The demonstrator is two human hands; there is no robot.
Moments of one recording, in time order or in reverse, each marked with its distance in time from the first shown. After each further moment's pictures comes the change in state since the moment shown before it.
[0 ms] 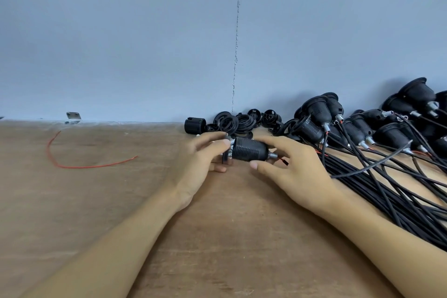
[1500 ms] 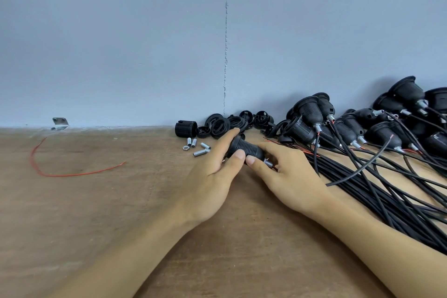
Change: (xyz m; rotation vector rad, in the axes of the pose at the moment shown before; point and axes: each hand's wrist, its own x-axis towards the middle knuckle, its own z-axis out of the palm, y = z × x) left_hand -0.020 0.001 0.027 0.366 -0.192 0.128; right_hand 0.001 0.011 0.003 -0.042 -0.013 0.029
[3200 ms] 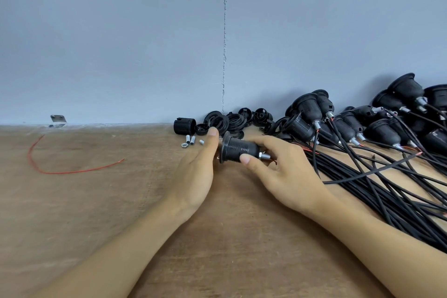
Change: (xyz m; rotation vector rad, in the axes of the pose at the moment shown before) left_hand 0.008 -0.006 -0.006 -0.060 0.165 -0.163; right_hand 0.005 -0.027 -0.007 0.103 -0.128 -0.033
